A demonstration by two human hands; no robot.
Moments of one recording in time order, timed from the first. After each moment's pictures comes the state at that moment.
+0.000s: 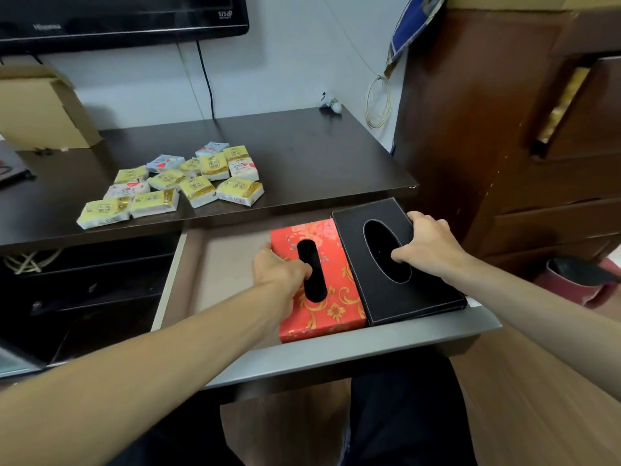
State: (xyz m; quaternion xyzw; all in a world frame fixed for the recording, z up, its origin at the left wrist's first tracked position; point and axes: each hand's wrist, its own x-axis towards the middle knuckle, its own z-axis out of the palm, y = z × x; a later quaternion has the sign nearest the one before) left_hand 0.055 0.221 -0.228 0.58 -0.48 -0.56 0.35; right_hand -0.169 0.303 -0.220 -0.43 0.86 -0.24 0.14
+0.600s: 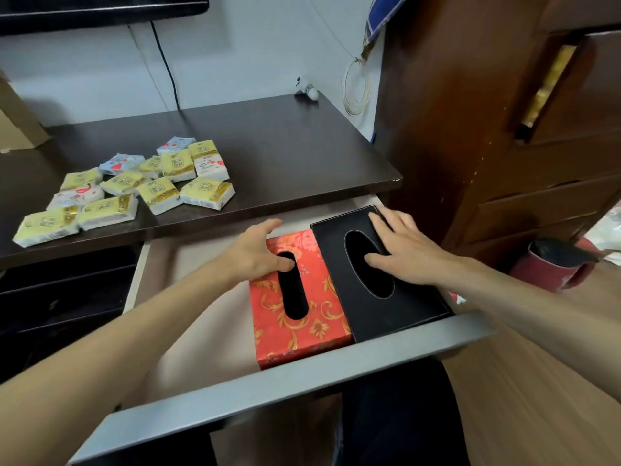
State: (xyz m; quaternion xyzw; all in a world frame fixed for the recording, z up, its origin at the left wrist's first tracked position) left_hand 0.048 0.144 -0.225 0.44 -0.82 -0.35 0.07; right_hand -0.195 0.290 -0.249 -0.58 0.80 -0.04 0.10
